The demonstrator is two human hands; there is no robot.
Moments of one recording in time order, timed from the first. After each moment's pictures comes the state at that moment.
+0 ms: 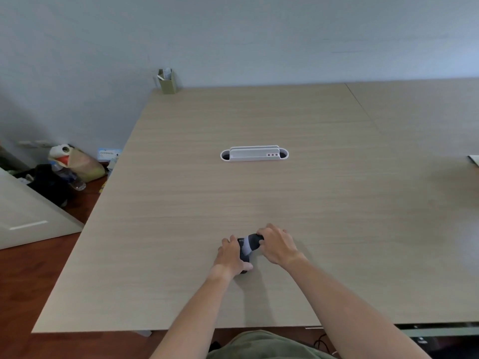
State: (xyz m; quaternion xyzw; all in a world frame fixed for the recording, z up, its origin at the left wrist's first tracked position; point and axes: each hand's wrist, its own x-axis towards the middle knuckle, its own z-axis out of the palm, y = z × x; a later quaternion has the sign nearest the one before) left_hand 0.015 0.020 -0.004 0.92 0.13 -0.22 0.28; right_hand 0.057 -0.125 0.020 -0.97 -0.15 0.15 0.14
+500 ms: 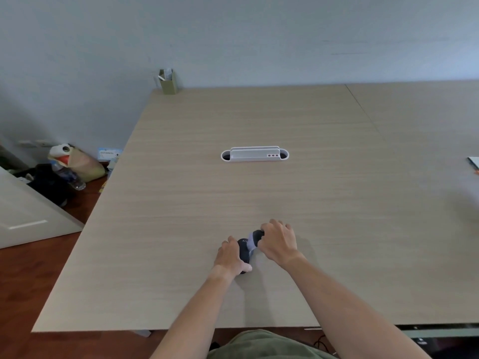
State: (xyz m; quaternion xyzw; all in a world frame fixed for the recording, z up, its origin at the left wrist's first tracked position) left_hand 0.014 0.020 0.002 0.91 0.16 -0.22 0.30; right_hand 0.058 -0.121 0.032 -0.98 -0.12 0.11 0.13
